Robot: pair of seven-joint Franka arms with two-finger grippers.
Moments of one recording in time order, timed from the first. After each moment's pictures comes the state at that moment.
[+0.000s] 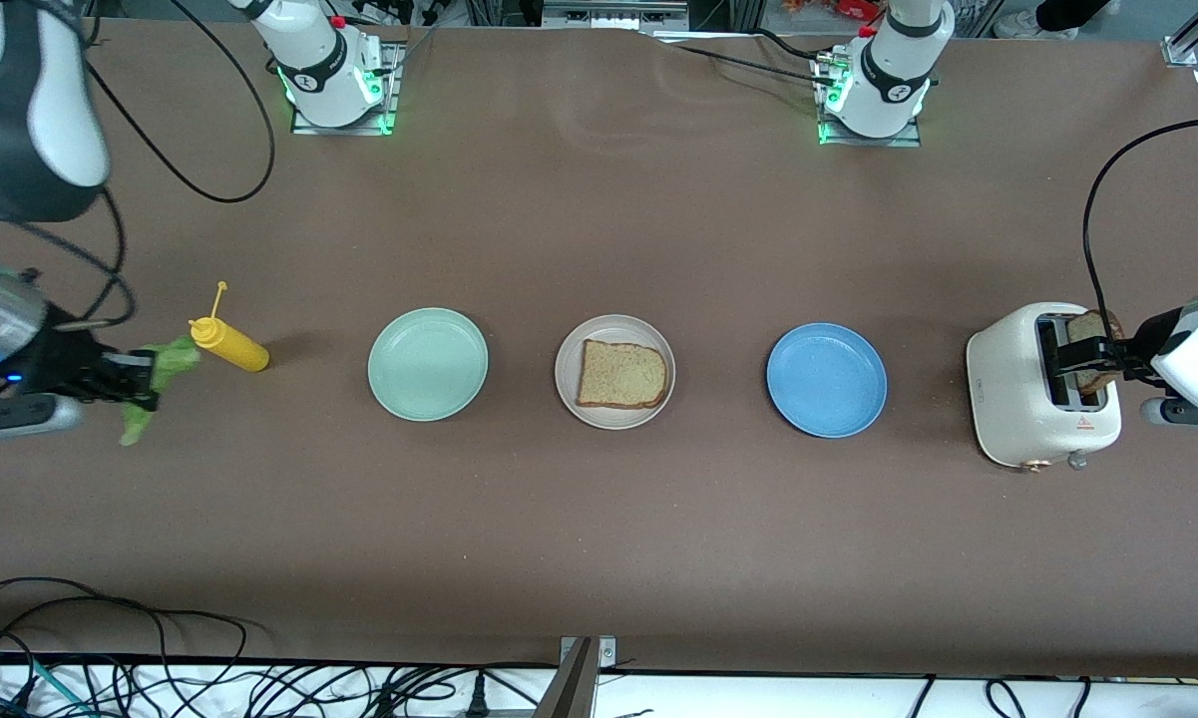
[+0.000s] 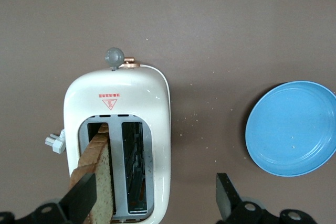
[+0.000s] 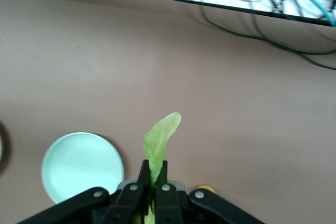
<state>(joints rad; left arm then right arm) 0.26 0.33 -0.09 -1.62 0.02 1.85 0.20 -0.02 0.36 0.15 -1.37 -0.03 1.86 -0.01</state>
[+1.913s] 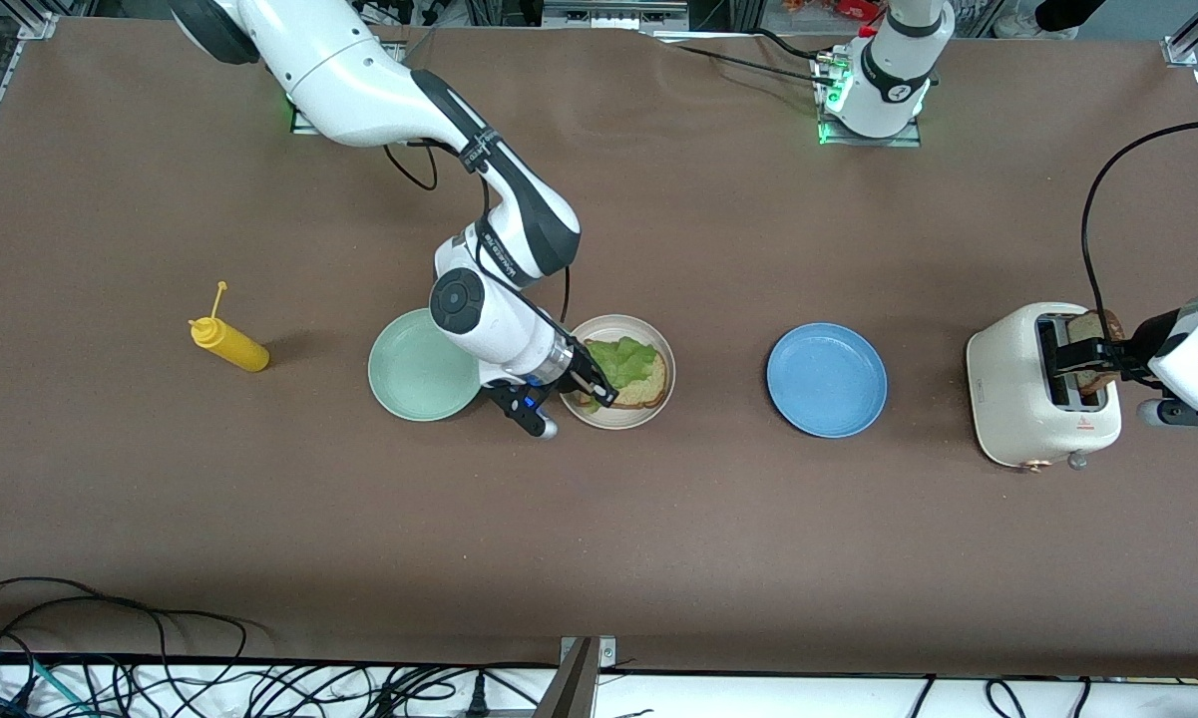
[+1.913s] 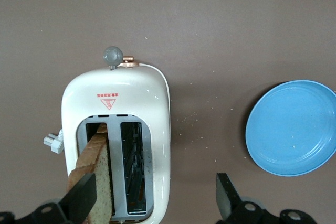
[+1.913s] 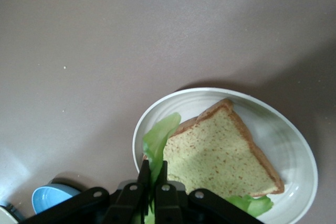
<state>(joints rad) 0.26 0.33 -0.09 -1.62 0.02 1.85 0.20 0.53 0.85 0.16 -1.33 0.34 2.46 1.08</state>
